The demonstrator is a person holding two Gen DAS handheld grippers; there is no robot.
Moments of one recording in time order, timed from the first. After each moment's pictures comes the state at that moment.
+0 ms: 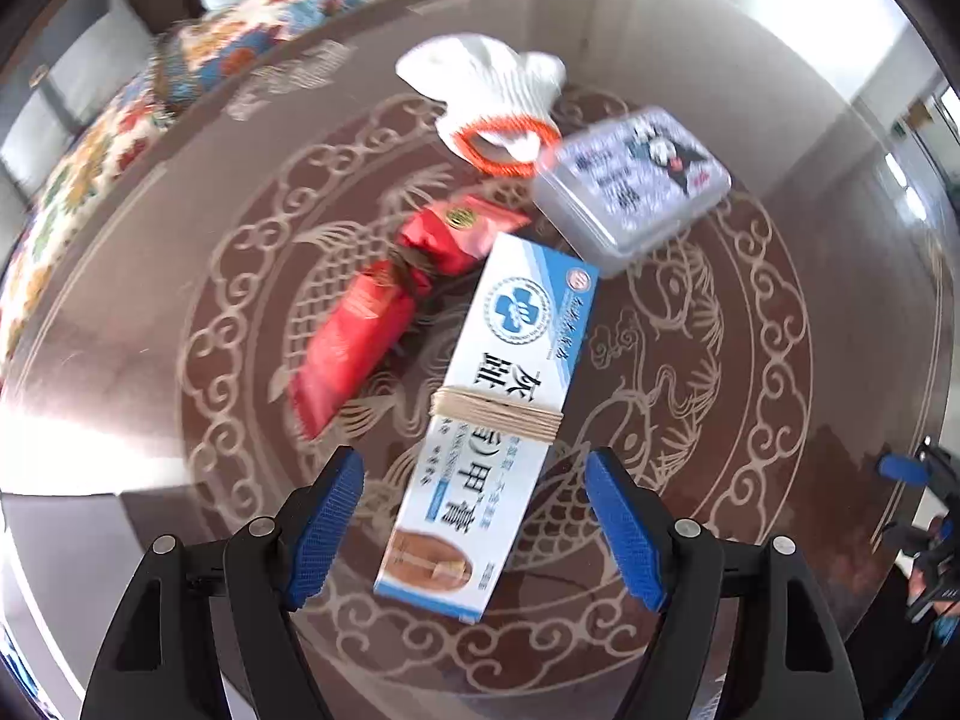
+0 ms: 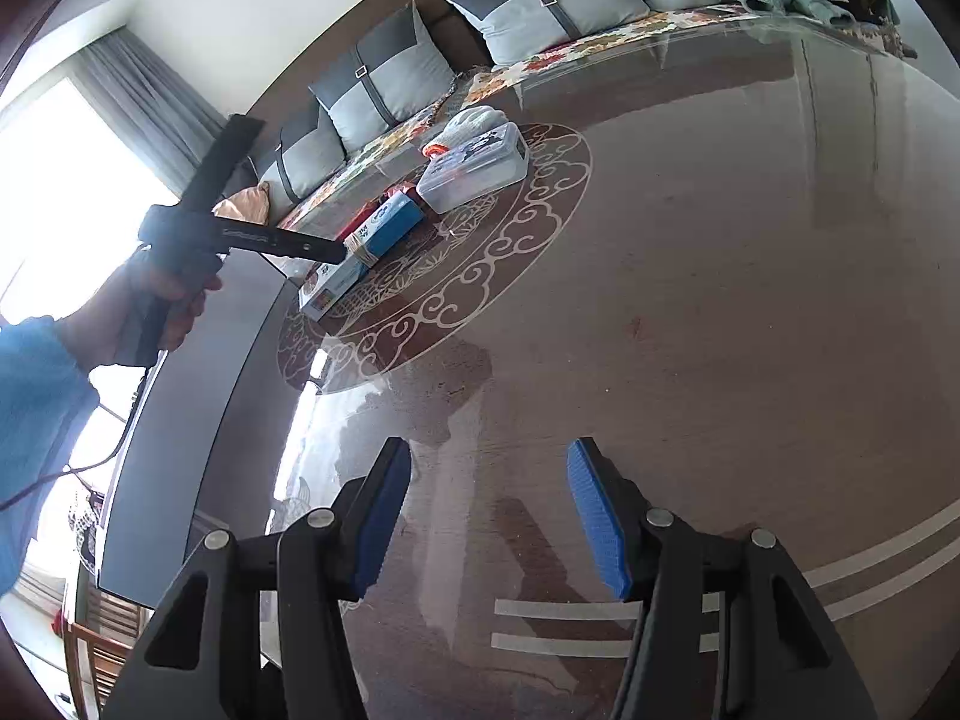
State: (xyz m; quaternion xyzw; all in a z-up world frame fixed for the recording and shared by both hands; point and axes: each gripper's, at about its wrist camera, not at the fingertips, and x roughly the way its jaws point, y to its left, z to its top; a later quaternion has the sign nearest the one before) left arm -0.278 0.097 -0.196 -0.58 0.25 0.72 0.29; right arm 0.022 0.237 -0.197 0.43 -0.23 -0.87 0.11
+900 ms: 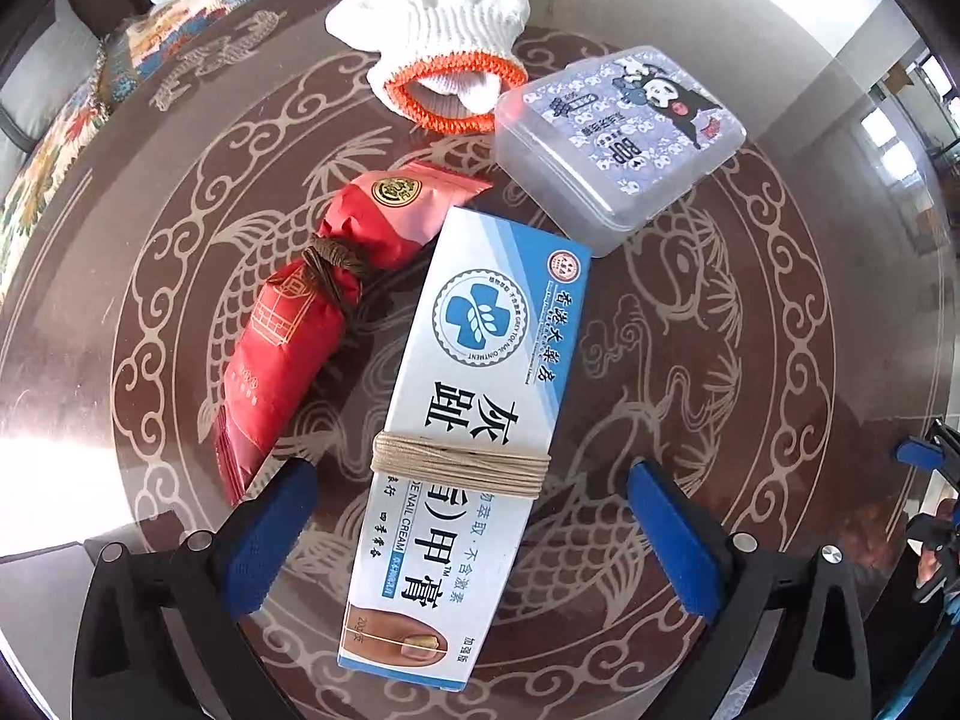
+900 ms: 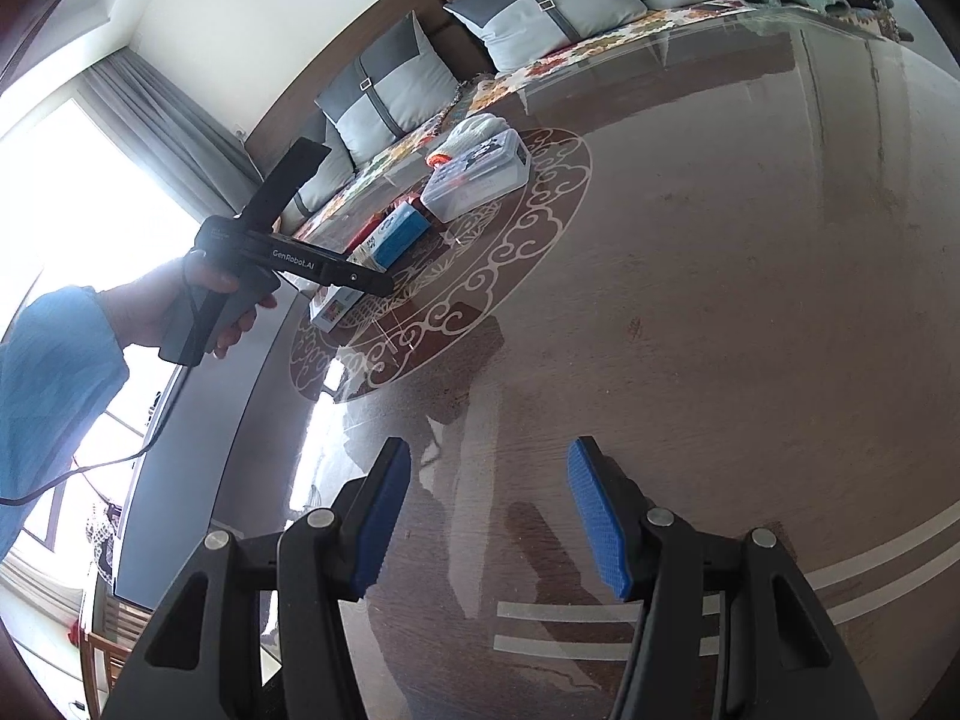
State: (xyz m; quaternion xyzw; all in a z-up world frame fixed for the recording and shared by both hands) left arm -0.292 0.120 -0.246 -0.60 0.26 0.69 0.31; right arm 0.024 0.246 -0.200 0.42 -0.25 -0.86 0.12
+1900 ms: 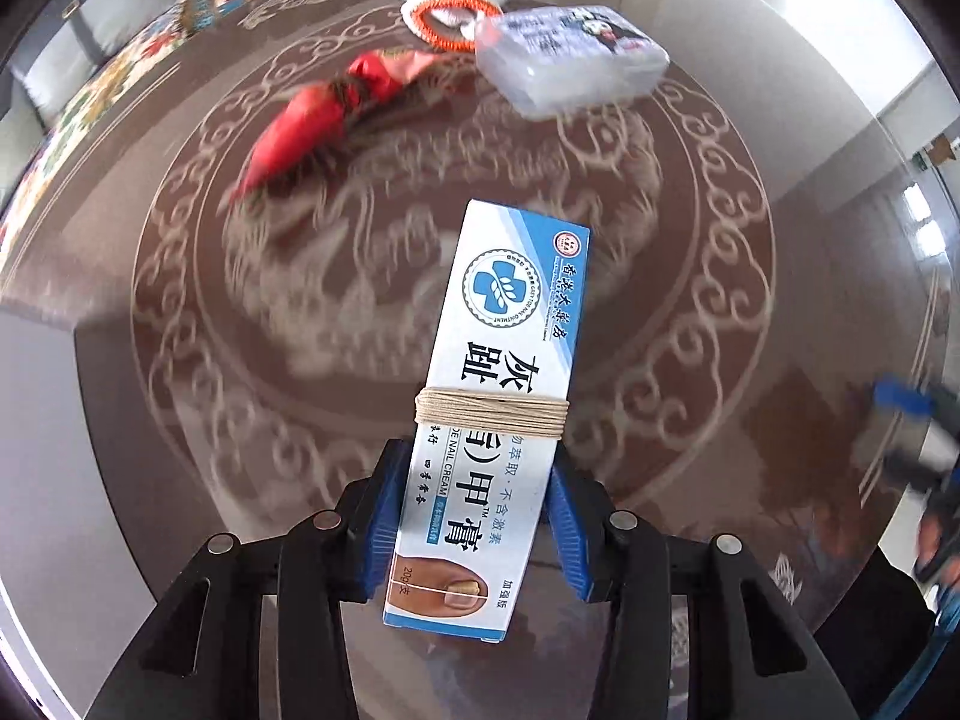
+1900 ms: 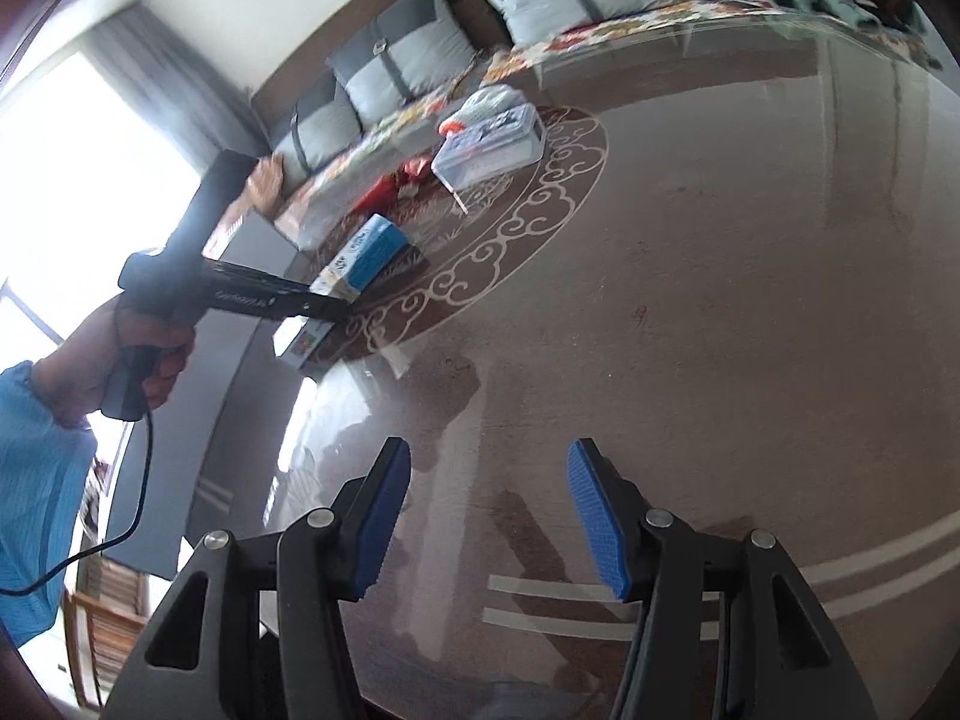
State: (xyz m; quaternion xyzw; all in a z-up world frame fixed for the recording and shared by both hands) left arm -0.191 0.091 -0.279 -0.62 0.20 0.72 0.23; right arm 0.010 0.243 -0.186 0.45 -0.18 -0.86 0.16
